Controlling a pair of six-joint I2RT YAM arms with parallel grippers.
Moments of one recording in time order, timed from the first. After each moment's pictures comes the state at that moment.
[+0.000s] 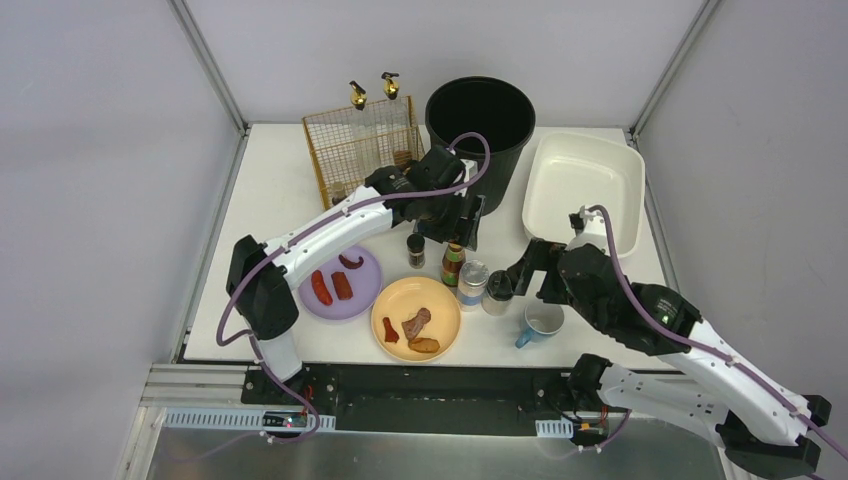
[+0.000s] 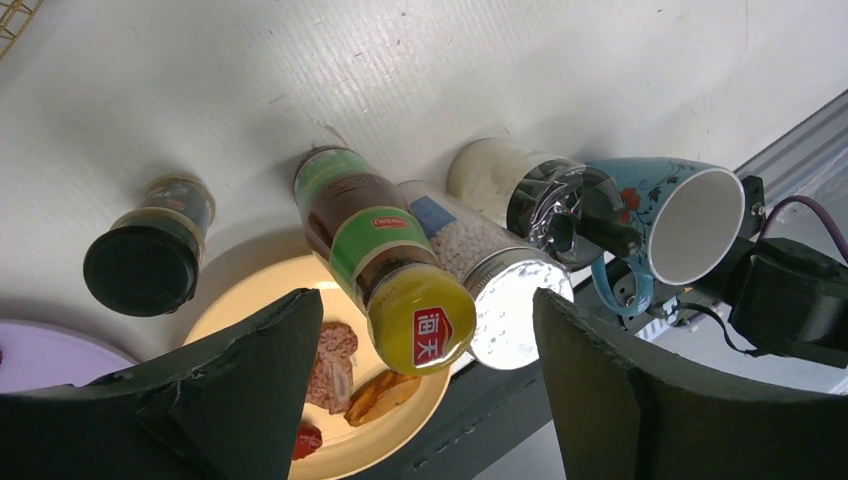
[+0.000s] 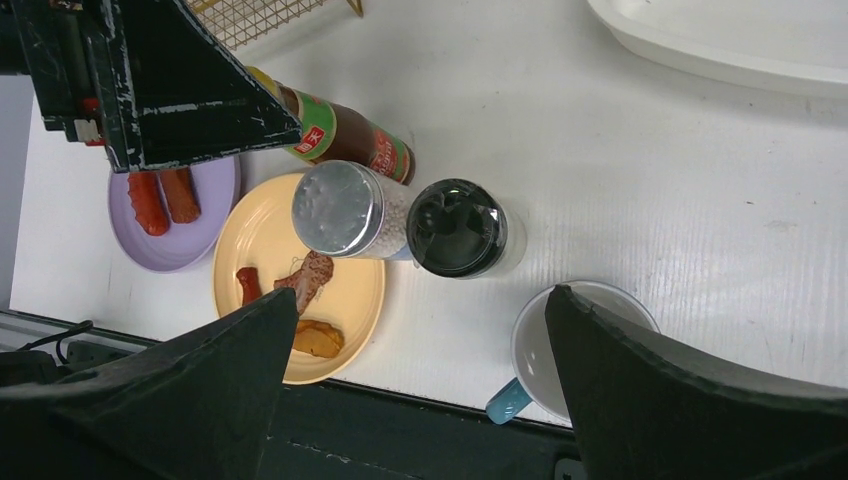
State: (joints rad) left arm -0.84 1.75 1.67 -0.83 0.13 -0.47; right arm 0.99 0.71 1.01 -0.98 0.51 0.81
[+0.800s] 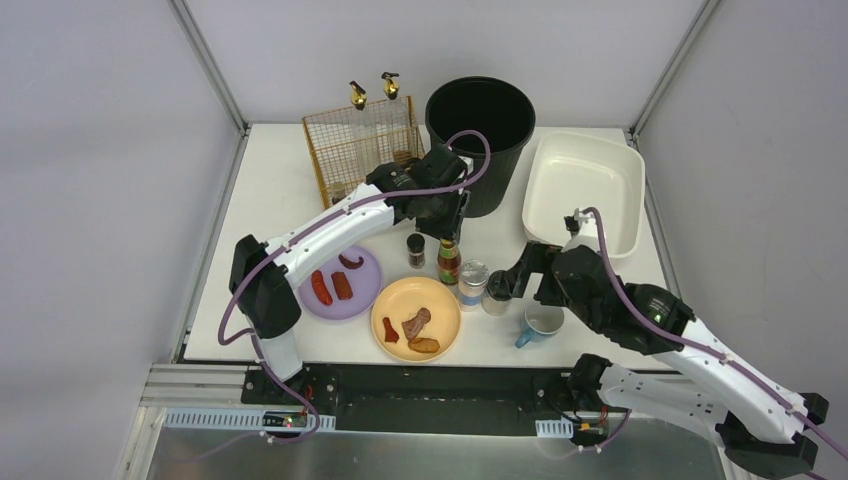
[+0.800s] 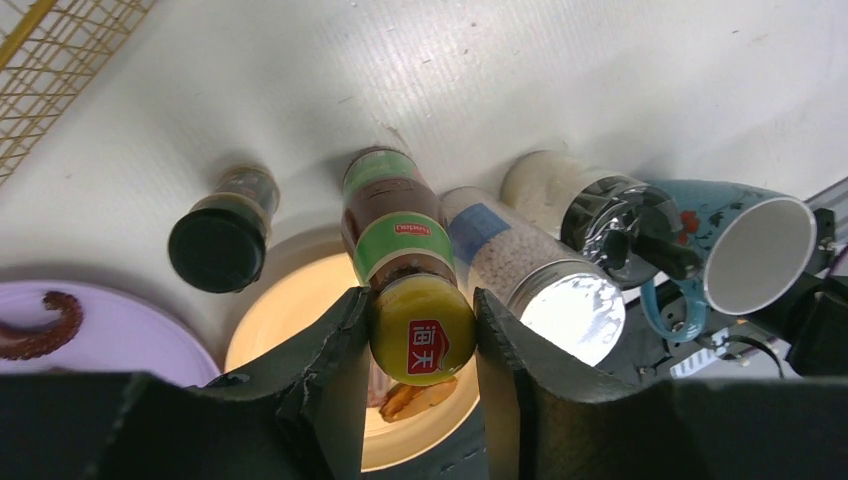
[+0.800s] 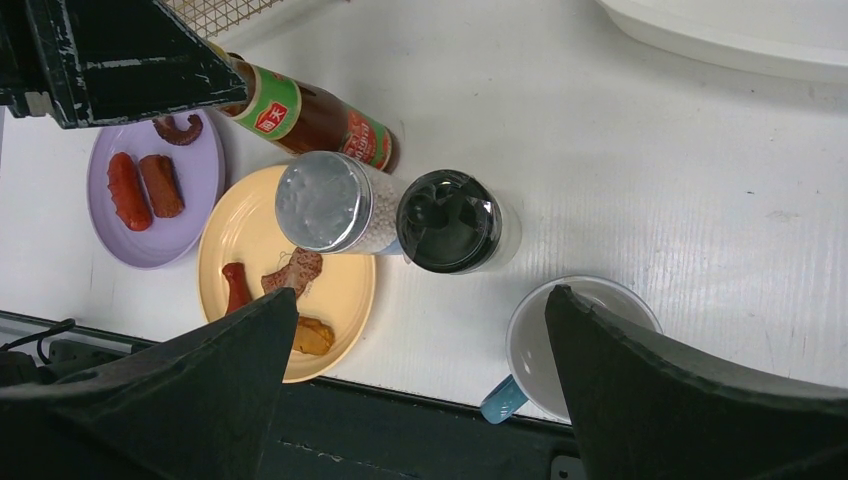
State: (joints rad) left arm -0.84 1.77 1.71 -0.89 0.02 -0.46; right arm 0.99 0.71 0.98 -0.98 0.51 0.82
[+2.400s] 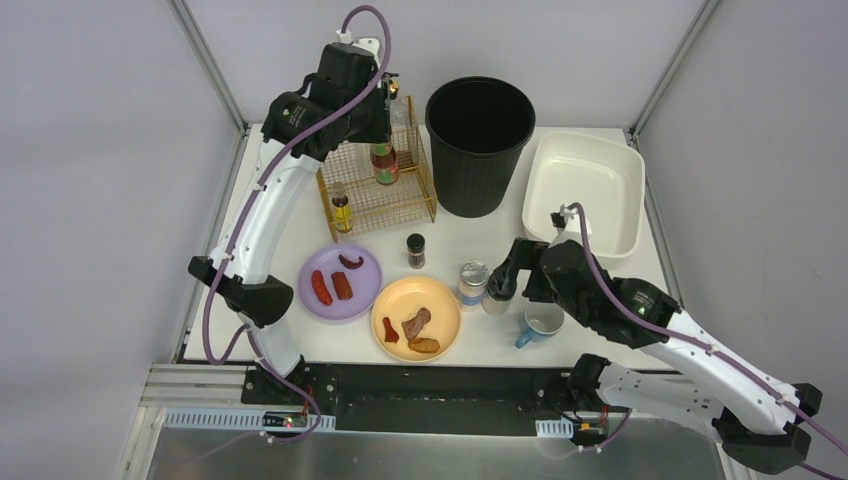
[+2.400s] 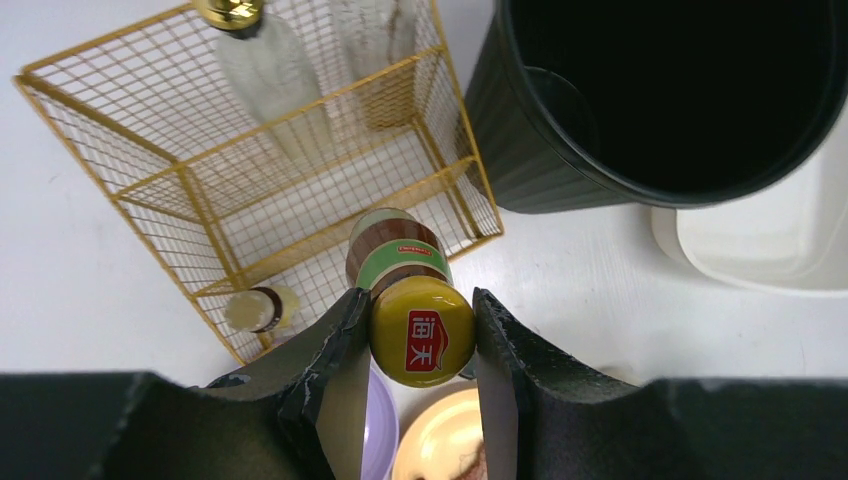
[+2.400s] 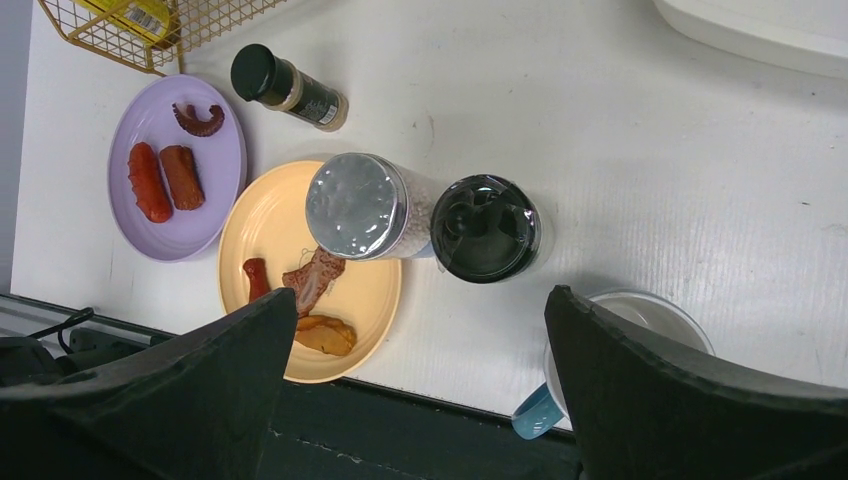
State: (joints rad) left arm -0.55 1.77 2.32 -1.15 -0.23 -0.31; right arm 0.99 0.77 0.97 -0.91 0.47 0.82
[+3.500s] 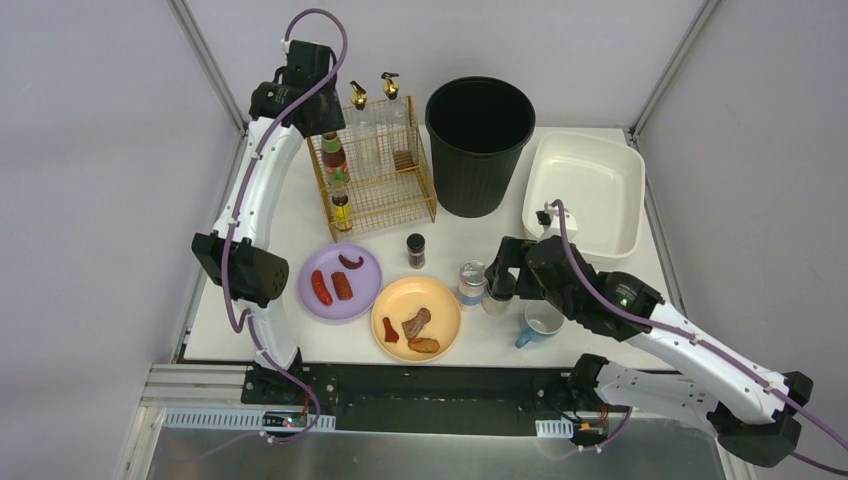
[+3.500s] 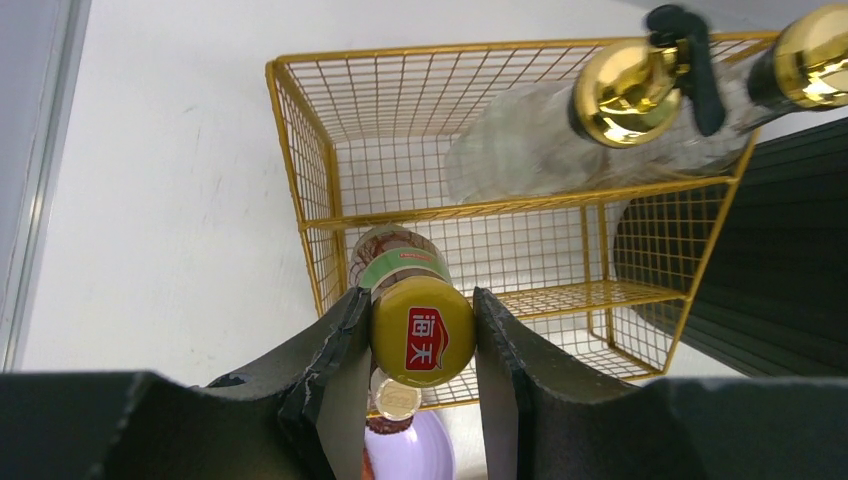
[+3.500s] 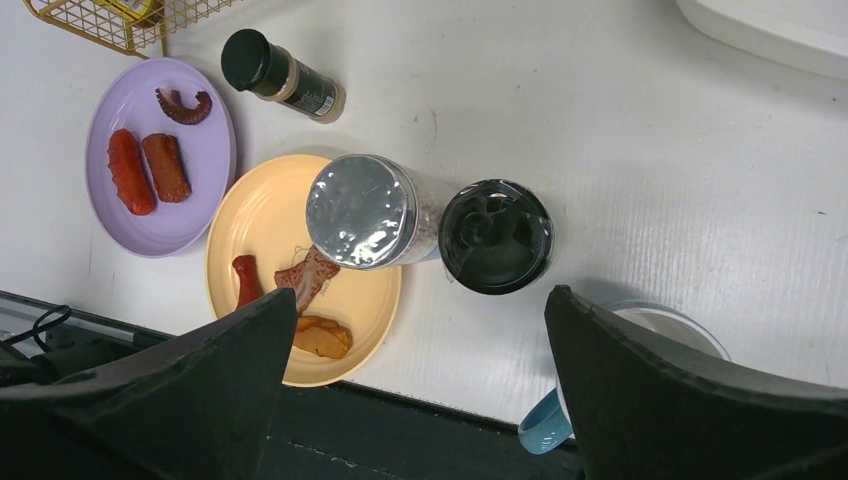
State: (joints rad) left arm -0.25 1.86 2.22 -1.06 -0.29 -0.37; right arm 0.99 0.83 0.97 -0.87 0.45 0.80
